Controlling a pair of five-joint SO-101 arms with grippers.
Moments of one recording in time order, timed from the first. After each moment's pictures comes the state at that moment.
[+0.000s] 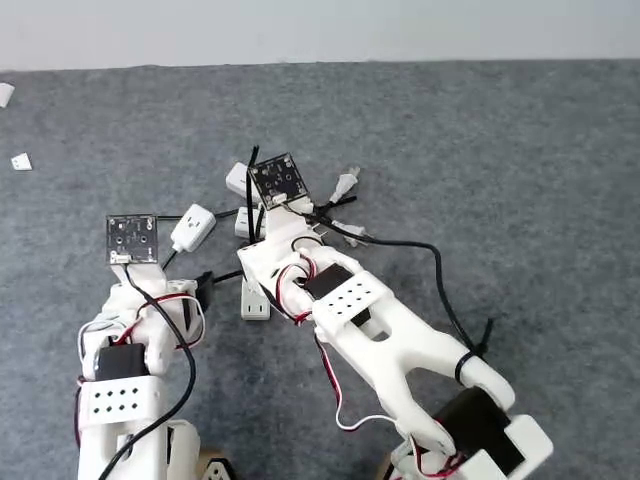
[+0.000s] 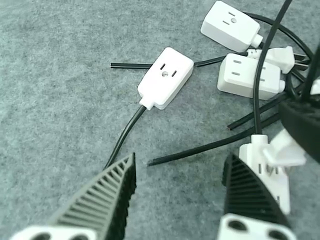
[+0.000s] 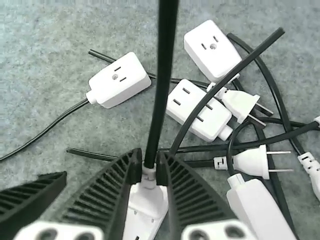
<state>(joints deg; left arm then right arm) -11.6 -58.7 76.3 44.4 2.3 -41.0 -6.1 37.7 20.1 -13.6</state>
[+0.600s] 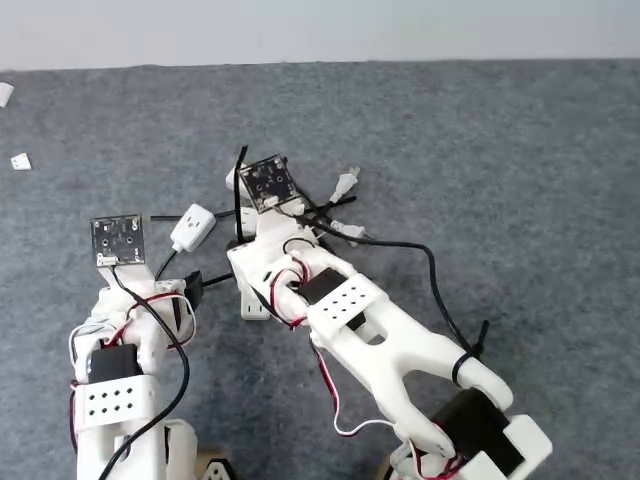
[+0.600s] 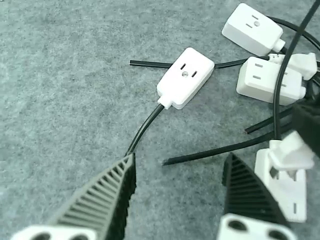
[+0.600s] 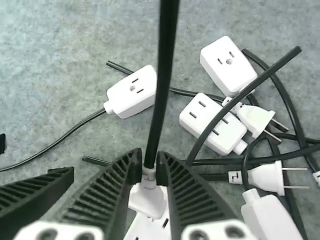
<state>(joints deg) -14.8 -58.7 76.3 44.4 2.3 -43.1 -6.1 37.7 16.9 -13.6</state>
